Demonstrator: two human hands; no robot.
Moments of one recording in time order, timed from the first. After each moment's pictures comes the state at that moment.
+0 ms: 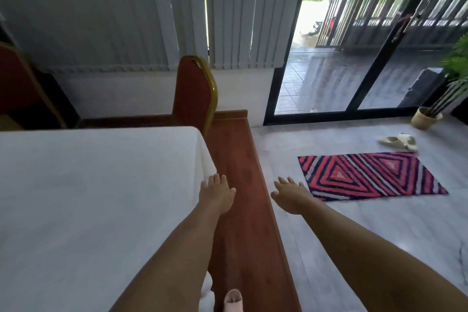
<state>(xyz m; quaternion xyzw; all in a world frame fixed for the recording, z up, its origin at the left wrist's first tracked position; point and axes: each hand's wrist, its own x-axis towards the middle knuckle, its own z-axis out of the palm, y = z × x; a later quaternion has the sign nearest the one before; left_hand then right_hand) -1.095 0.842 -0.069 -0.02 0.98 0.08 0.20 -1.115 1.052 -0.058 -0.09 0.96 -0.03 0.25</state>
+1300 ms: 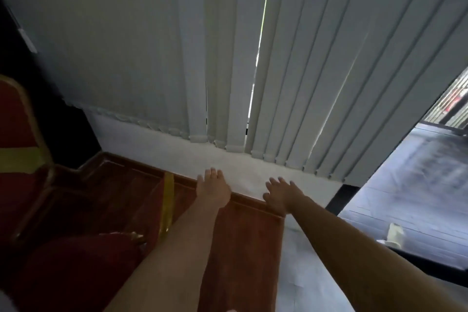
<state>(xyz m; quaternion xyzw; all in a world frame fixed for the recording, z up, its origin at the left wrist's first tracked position) -1.825 0.743 -0.029 -0.23 0.96 0.07 0.12 -1.928 0.918 -0.038 -0.35 0.92 0.07 0.17</state>
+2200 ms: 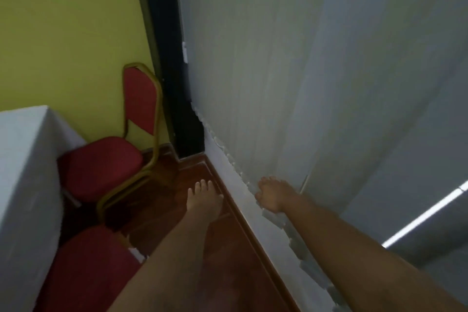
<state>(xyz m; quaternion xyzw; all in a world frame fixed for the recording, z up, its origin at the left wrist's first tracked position) -1.980 0.443 -0.039 -0.61 0.77 0.15 0.09 -2.182 0.476 -0.019 -0.69 0.70 0.10 0.15</state>
